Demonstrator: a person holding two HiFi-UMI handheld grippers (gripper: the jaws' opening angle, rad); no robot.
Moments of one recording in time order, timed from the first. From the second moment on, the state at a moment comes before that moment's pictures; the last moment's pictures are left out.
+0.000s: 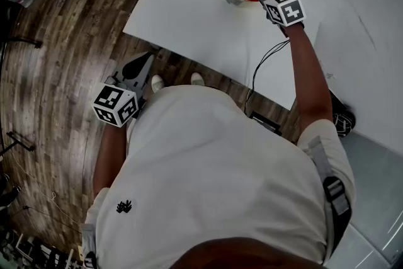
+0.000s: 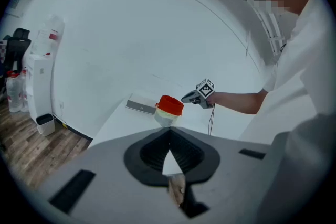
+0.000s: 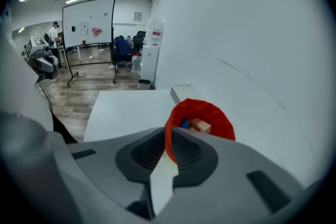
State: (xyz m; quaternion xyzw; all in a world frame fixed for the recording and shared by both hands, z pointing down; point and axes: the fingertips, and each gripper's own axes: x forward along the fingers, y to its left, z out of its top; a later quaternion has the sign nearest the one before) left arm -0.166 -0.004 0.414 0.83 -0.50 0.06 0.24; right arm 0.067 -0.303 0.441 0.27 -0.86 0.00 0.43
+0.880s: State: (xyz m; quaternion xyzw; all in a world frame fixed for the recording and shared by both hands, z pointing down) left arm -0.203 0.010 0.411 0.87 -0.42 0.06 0.24; right arm -0.024 -0.041 0.484 0.27 -0.92 0.19 0.22
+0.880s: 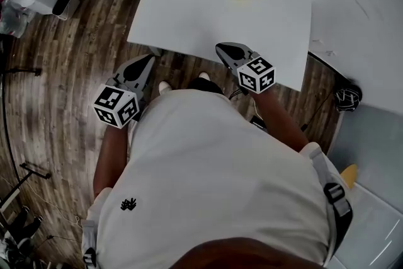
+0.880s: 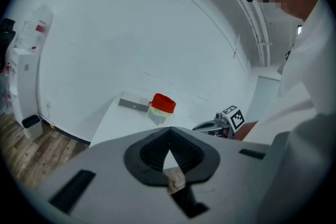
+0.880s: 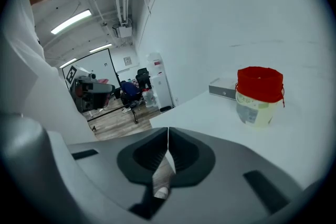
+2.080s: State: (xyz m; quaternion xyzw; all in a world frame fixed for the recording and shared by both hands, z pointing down) left arm -0.227 0.035 0.429 0.86 -0.43 0.06 0.25; right arm -0.091 -0.002 0.491 0.19 -0.94 0.13 0.27
